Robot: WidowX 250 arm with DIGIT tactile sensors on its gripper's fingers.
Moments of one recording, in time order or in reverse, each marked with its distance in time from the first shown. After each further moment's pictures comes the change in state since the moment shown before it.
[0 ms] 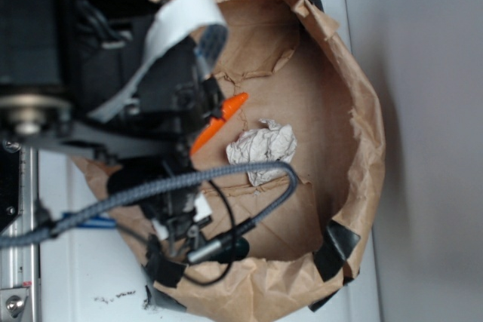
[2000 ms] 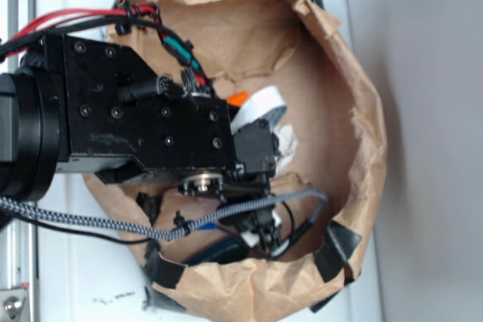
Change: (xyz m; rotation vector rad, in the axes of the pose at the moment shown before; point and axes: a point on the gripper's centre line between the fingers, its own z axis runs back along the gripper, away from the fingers) arm 0.013 -0.037 -0.114 -0.058 0.001 0.117
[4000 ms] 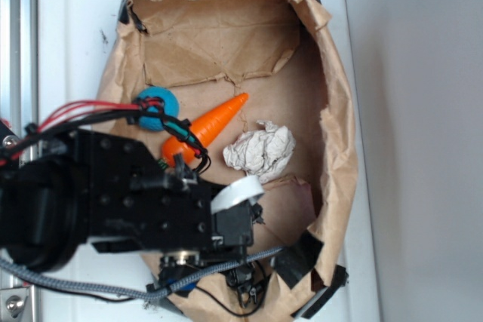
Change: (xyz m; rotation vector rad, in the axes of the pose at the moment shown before) arm -0.019 -0.005 -0.036 -0.022 -0.004 -0.005
